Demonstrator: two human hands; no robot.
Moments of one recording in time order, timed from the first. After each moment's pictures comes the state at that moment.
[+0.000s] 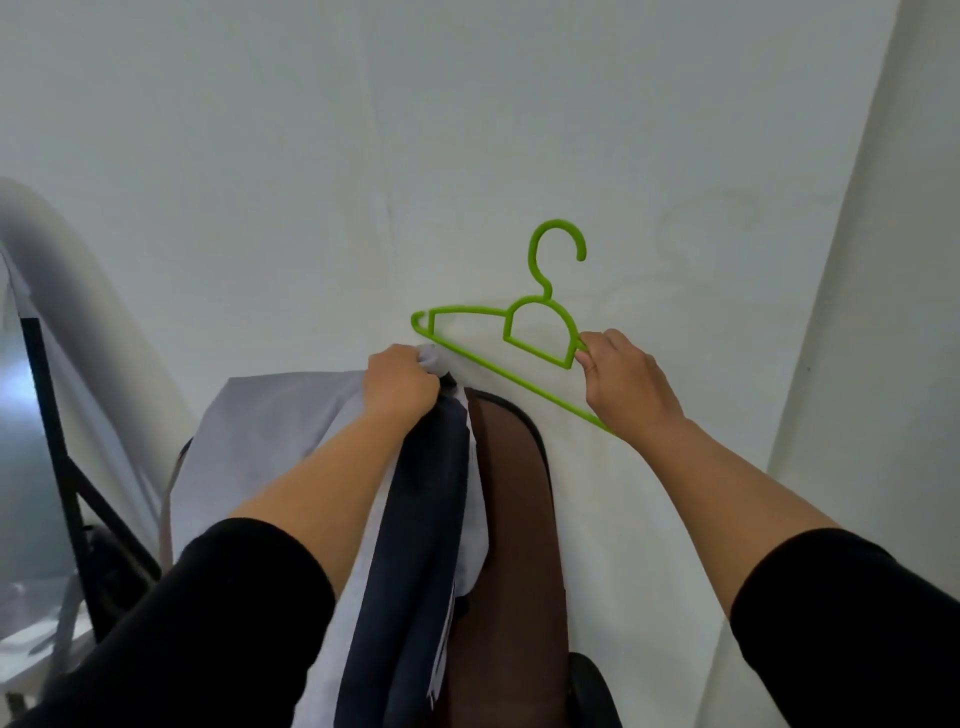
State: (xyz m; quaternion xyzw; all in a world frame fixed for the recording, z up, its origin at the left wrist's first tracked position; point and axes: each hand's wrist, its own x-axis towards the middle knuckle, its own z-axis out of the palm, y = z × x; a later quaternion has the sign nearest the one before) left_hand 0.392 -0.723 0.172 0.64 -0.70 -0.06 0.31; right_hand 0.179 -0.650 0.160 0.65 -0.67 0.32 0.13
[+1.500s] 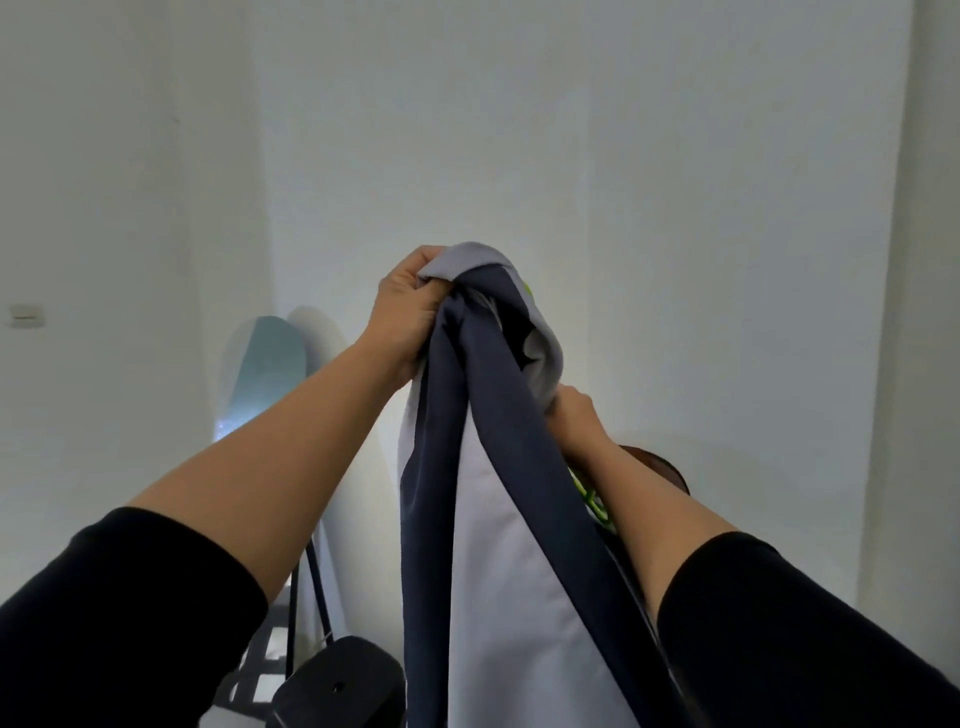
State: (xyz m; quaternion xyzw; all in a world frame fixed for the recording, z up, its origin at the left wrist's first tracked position) left_hand 0.716 -0.425 0.351 0.18 -0.64 -0.35 0.66; right_hand 0.546 -0.444 0.265 0.68 -0.62 0.38 -0.06
